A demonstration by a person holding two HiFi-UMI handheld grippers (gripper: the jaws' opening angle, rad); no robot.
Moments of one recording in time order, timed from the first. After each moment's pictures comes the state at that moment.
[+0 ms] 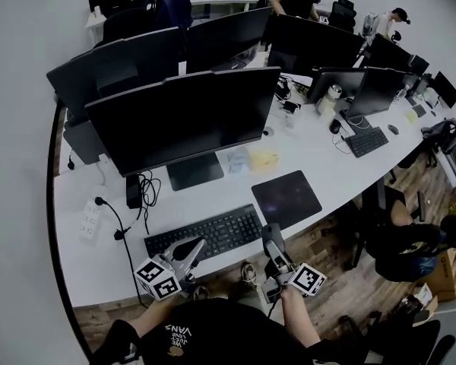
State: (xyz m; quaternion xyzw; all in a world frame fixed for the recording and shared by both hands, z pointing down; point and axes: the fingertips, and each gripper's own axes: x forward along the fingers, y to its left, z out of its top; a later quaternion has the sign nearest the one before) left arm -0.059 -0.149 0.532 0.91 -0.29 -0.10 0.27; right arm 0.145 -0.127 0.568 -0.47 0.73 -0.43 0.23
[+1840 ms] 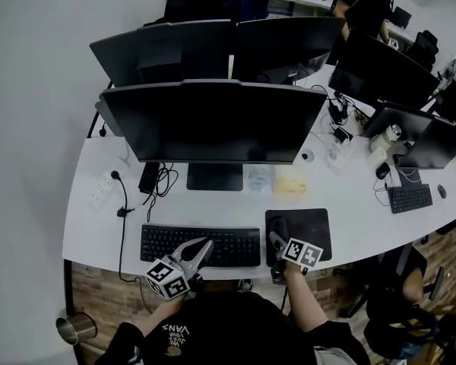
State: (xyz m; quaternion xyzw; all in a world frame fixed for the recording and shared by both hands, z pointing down) left arm -0.013 -0.196 0.562 0.83 -0.47 -0.11 0.27; right arm 0.217 -0.283 0.729 -0.49 0.70 -0.49 -0.16
